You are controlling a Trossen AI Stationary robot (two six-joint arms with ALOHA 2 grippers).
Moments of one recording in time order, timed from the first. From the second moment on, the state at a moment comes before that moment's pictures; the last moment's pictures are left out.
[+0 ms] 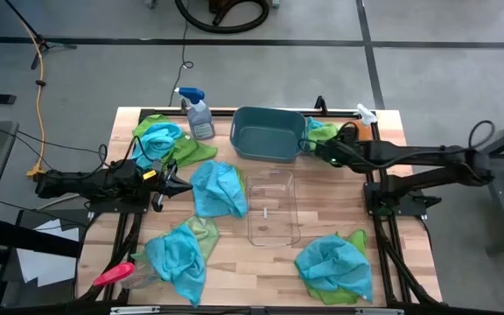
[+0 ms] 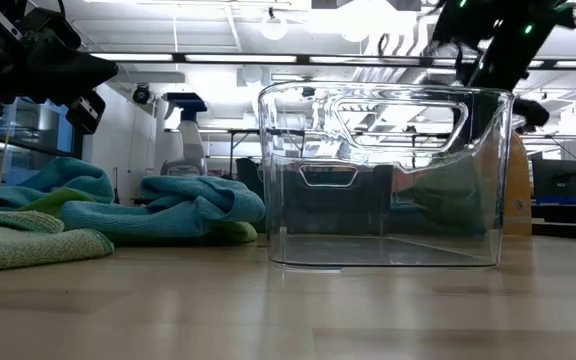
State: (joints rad) left arm 0.00 0.02 0.01 0.03 0.09 -0.36; right arm -0.20 1.04 0.73 -0.76 0.73 1.22
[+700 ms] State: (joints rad) left arm 0.00 0.02 0.01 0.03 0.09 -0.36; right arm -0.12 0.80 0.73 0.34 0.23 0.42
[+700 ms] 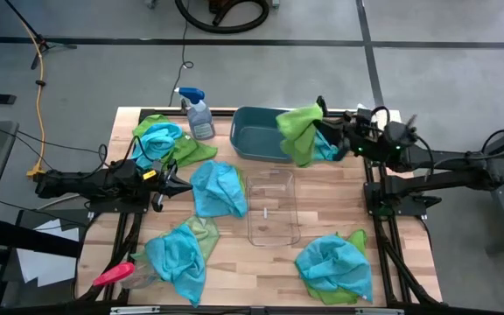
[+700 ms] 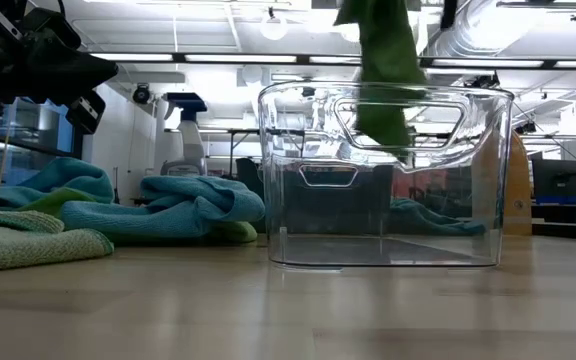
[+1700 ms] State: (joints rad) left arm 0.00 0.02 0.01 0.03 0.09 -0.36; right arm 0.01 0.82 0.73 0.43 -0.04 0.29
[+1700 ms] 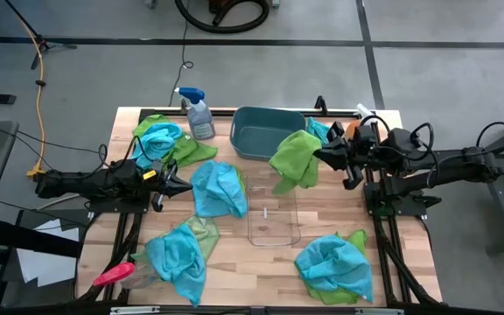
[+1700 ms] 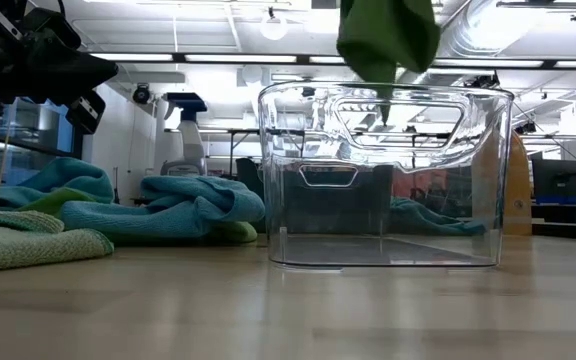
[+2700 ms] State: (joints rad) left arm 0.00 0.02 0.01 0.03 0.09 -0.36; right arm 0.18 1.24 1.19 -0.43 -0.17 0.30
